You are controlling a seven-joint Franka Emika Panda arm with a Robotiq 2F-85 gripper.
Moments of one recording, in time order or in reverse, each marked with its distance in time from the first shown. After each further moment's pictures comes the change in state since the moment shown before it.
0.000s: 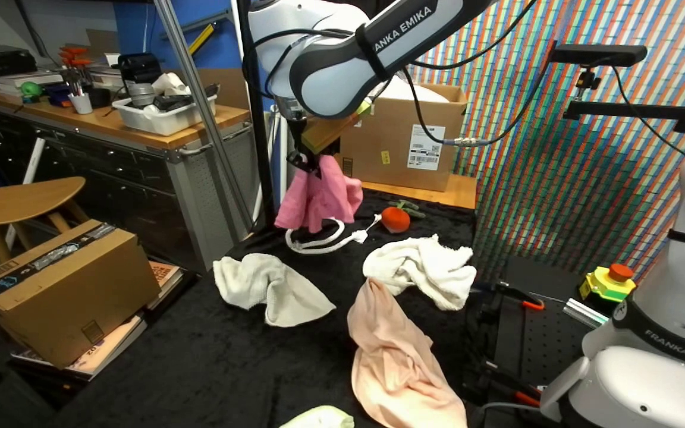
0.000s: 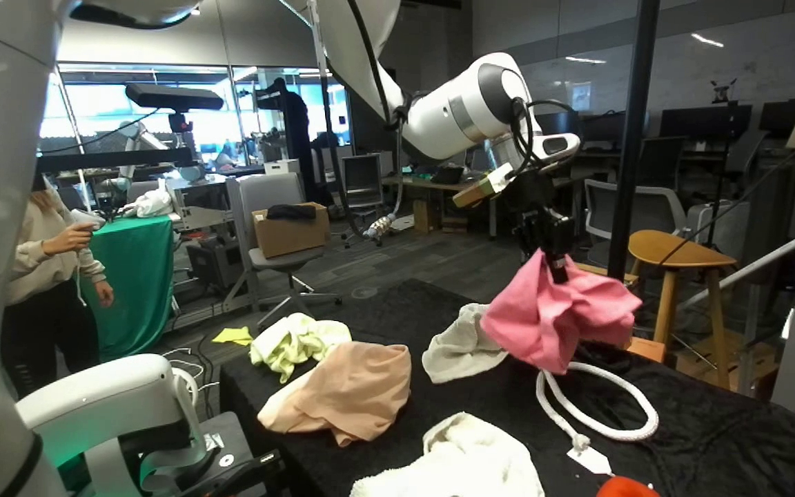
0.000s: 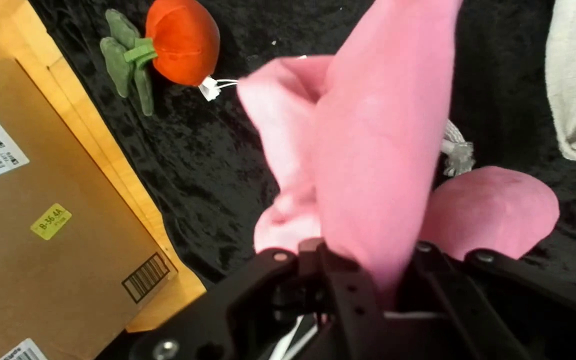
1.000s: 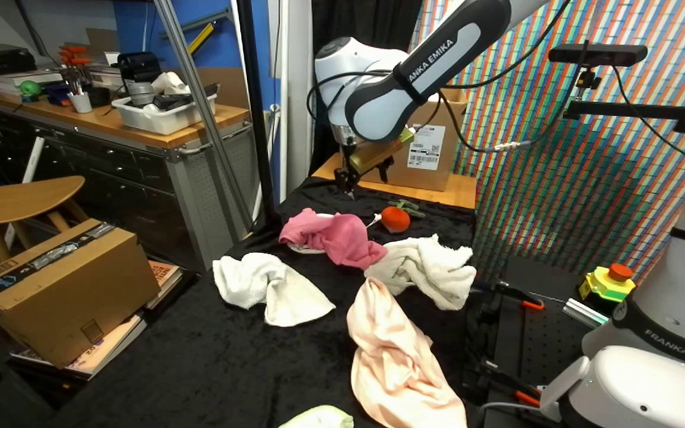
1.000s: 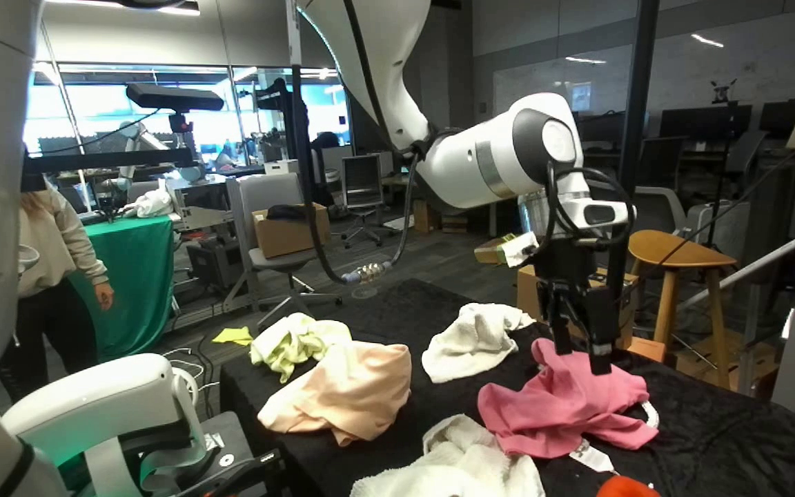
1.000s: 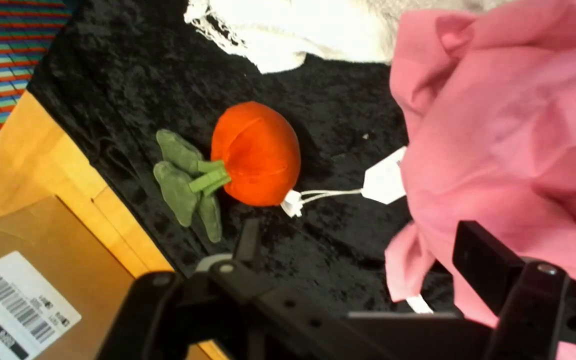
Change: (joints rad) arm -0.153 -0.047 -0.023 -0.257 0.036 0.131 0.063
